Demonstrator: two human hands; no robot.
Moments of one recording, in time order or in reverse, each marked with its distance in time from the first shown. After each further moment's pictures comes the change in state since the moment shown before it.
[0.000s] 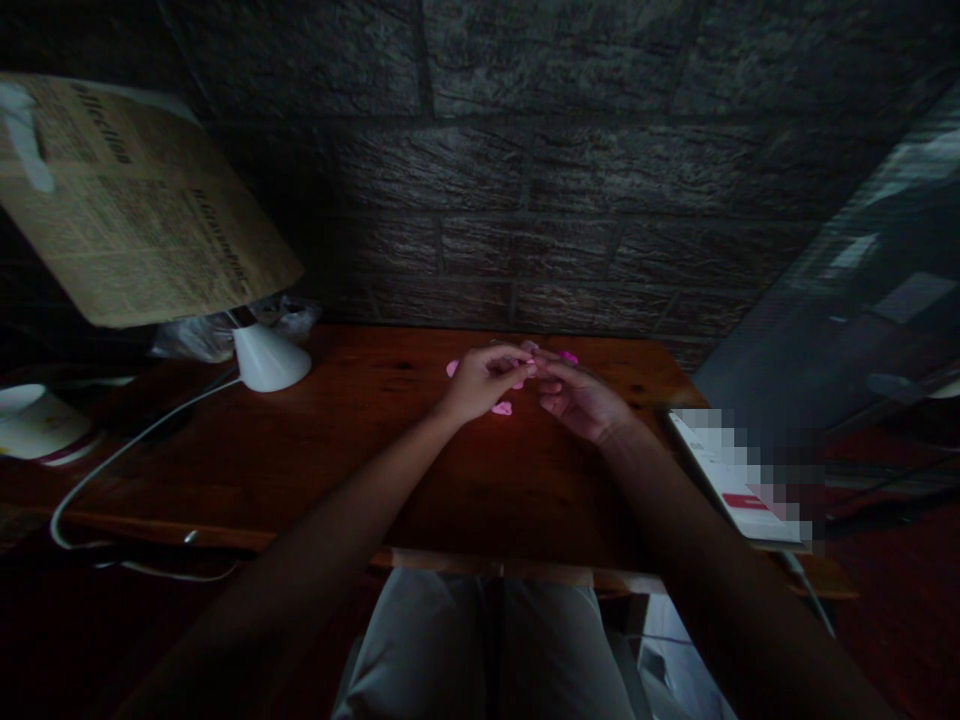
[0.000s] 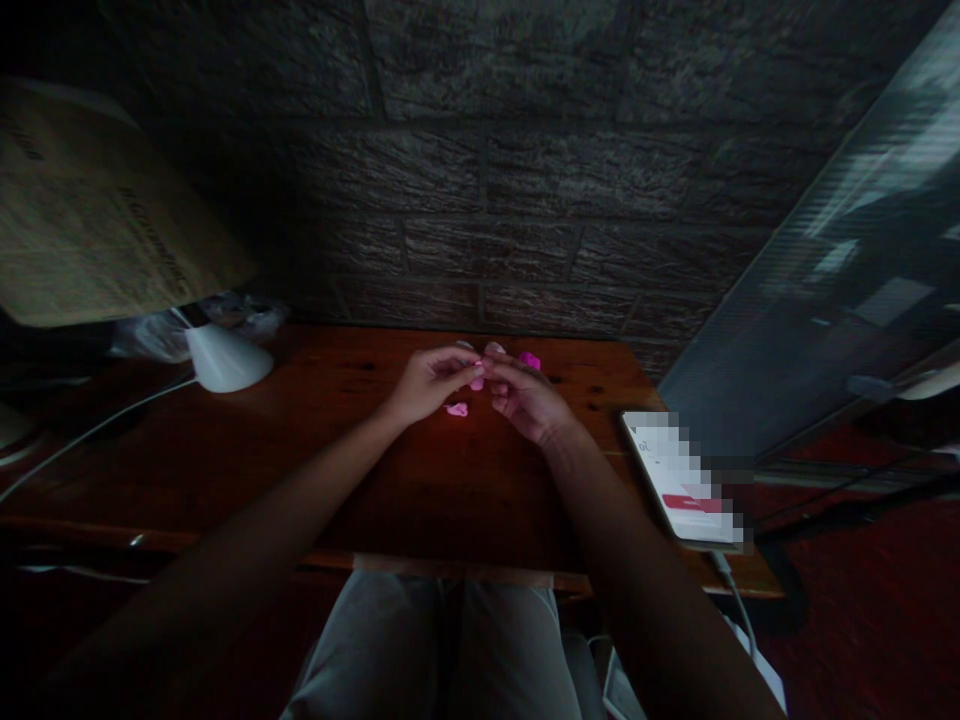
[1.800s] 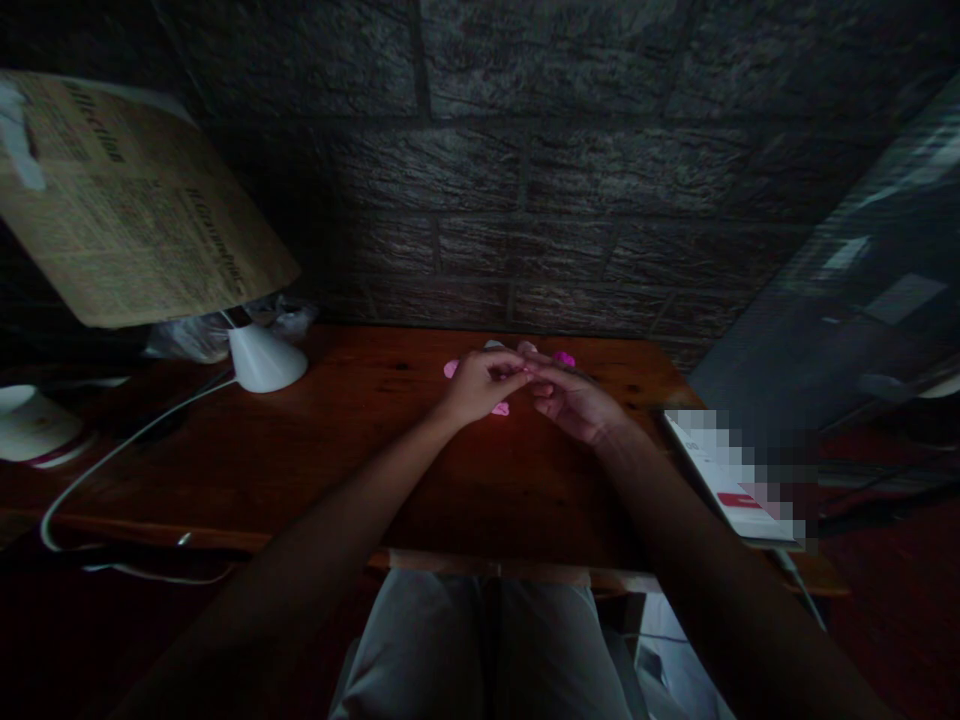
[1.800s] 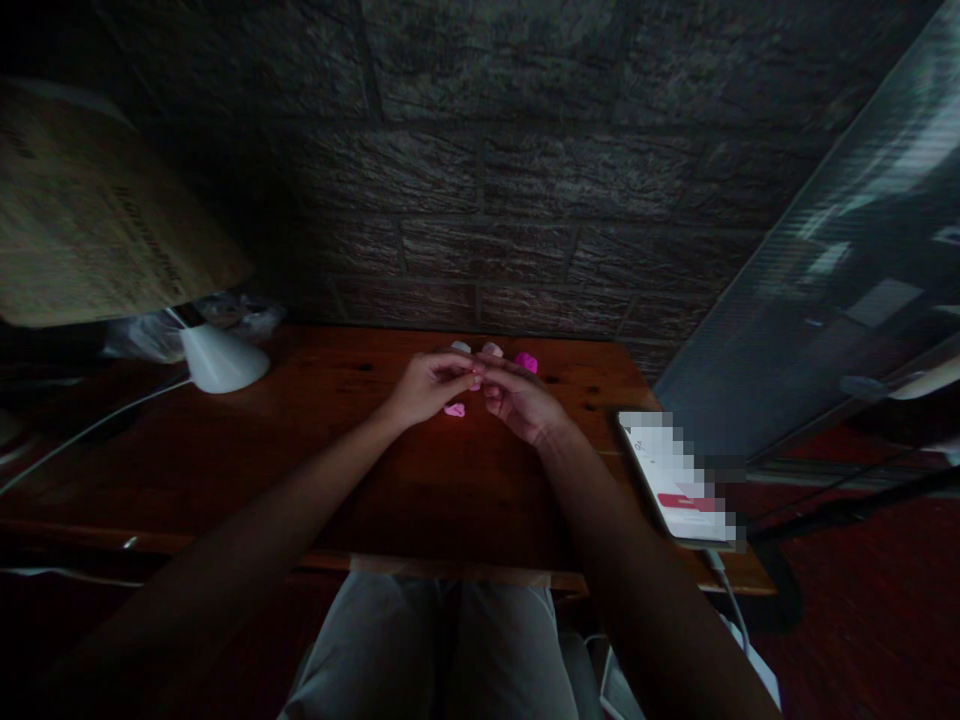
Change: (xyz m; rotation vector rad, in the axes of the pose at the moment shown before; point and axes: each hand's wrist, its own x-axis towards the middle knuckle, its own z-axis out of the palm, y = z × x) left_hand -0.001 0.002 0.001 0.158 0.014 0.028; right_hand 0.000 0.003 -0.001 -0.043 -0.043 -0.007
